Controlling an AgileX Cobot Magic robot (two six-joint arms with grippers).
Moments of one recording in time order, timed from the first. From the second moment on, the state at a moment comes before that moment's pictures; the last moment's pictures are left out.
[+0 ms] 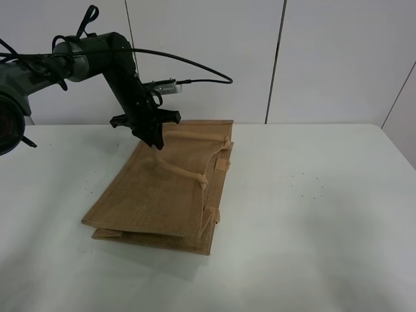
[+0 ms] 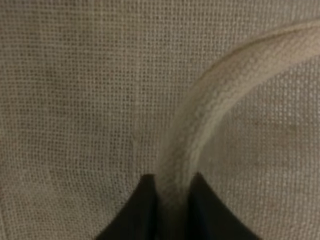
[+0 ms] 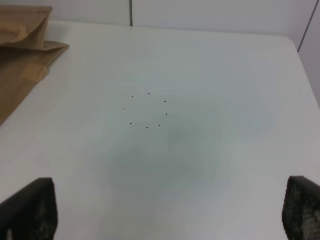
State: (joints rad) left arm -0.28 2.32 -2.09 -0.19 1.15 -0.02; right arm 0.06 0.00 -0.50 0.01 1.03 0.00
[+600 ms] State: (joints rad) left arm -0.25 2.32 -2.09 -0.03 1.16 0.00; right arm 0.06 0.00 -0.50 0.01 1.03 0.00
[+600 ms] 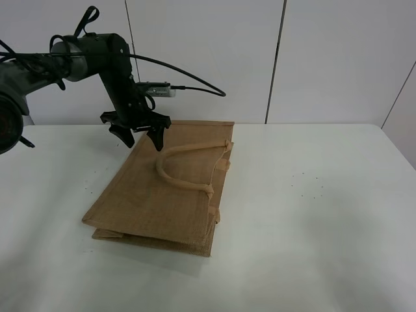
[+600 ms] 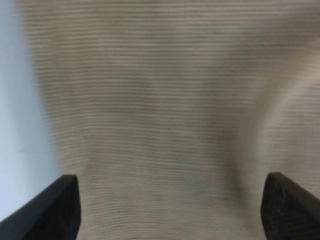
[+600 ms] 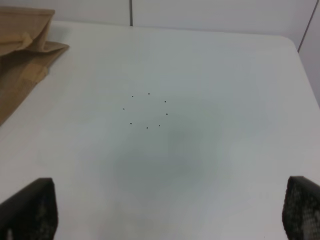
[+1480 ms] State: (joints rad) left arm 0.00 2.12 -1.89 -0.01 1.16 -0.02; right arm 0.06 0.00 -0.50 0.01 1.03 0.00
